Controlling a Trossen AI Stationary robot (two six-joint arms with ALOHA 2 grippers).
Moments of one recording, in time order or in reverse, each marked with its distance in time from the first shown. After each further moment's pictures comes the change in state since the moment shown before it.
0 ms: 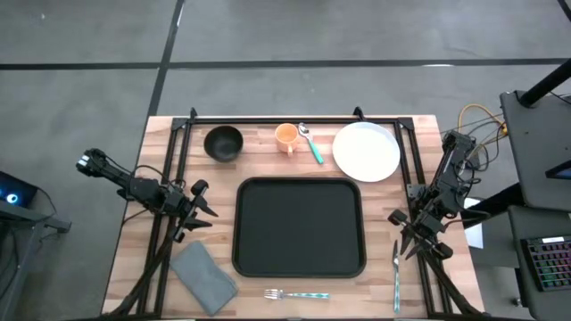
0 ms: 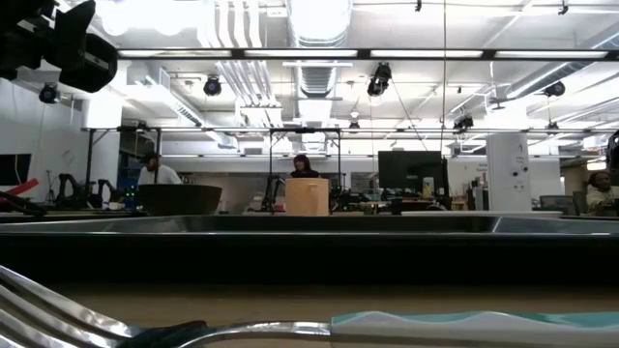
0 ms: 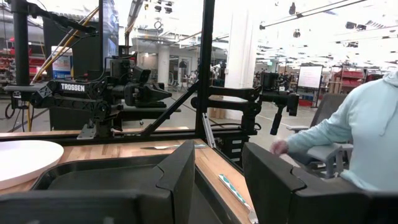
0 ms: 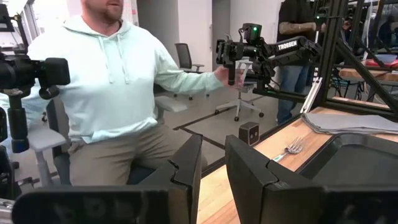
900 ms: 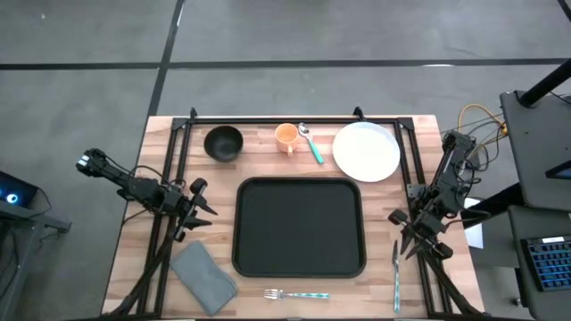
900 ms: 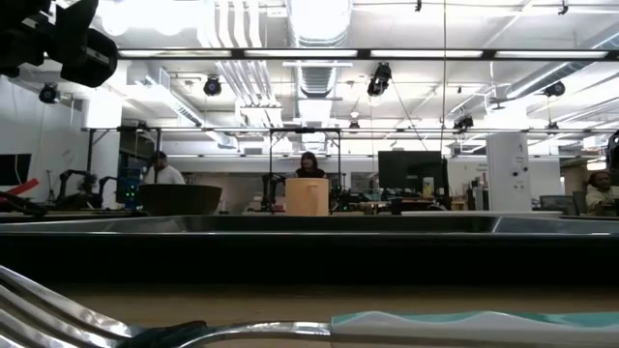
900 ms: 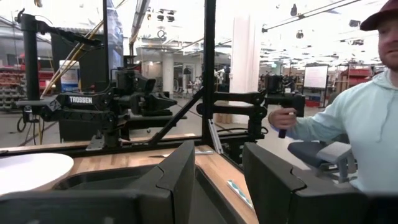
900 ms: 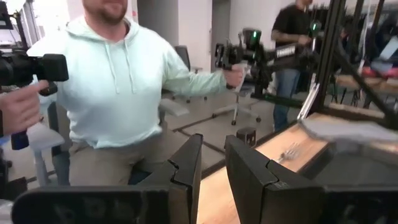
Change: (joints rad) left arm 0.001 0.000 0.000 0.027 -0.015 0.056; right arm 0.000 0.000 0.000 0.025 0.003 -0.040
